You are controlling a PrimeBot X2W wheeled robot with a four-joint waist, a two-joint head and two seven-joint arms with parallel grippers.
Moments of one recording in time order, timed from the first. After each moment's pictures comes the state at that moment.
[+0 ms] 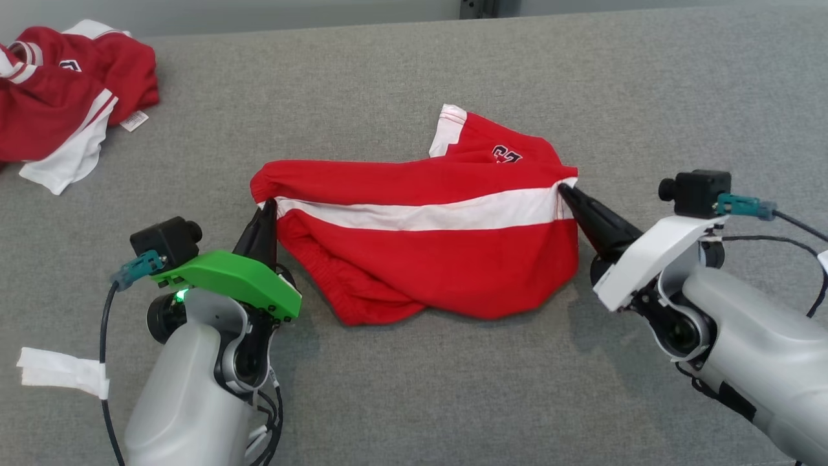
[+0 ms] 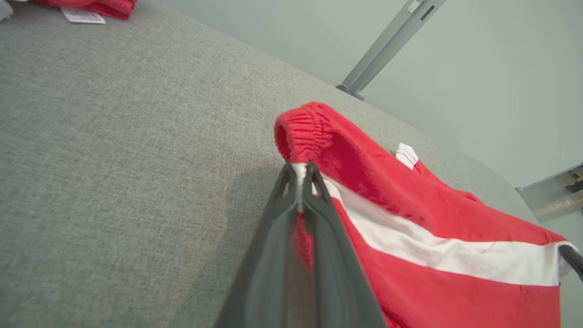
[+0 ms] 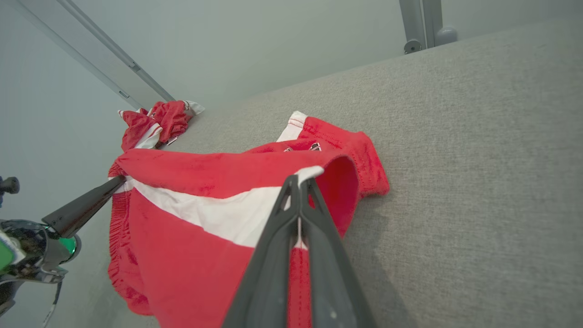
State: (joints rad) left arm -0.48 0.08 -0.24 0.53 -0.74 -0.04 -0.03; right arm -0.72 -0.51 0.97 0.45 1.27 0.13 -0.26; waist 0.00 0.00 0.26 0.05
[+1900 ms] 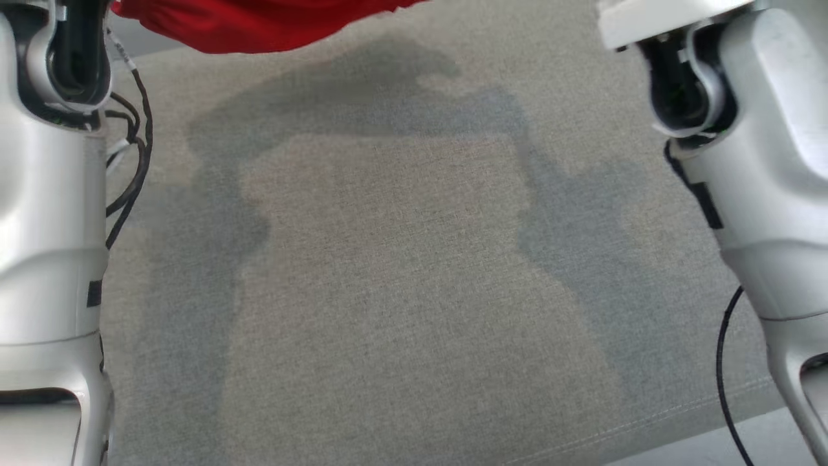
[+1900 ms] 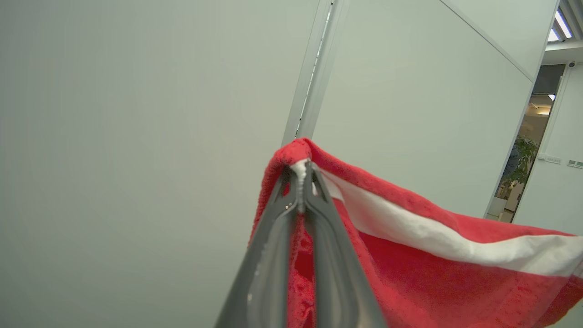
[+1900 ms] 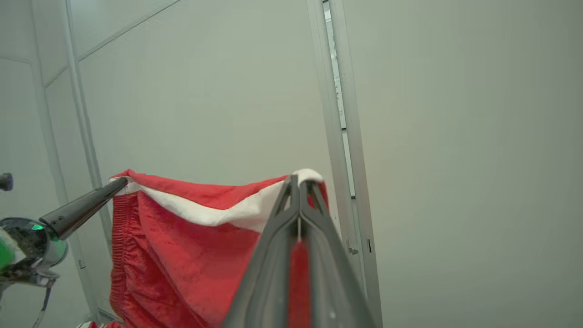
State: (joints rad) left arm -1.10 0.23 -0.19 0.39 -0.68 -0.06 -0.02; right arm -1.09 -0.25 0.43 0.34 0.72 0.13 -0.26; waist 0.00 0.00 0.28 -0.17
